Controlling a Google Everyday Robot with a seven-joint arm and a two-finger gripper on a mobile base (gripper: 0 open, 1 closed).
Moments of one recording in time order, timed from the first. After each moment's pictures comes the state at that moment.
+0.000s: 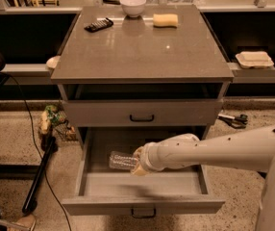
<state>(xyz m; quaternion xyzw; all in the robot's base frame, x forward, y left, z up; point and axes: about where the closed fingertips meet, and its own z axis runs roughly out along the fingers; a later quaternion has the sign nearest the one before) 0.537 -0.002 0.514 -0.64 0.71 0.07 0.30</state>
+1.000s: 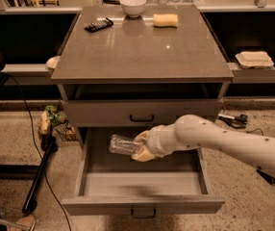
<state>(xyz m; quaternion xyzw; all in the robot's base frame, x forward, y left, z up) 0.557 -0.004 0.581 -0.63 0.68 0.14 0.35</state>
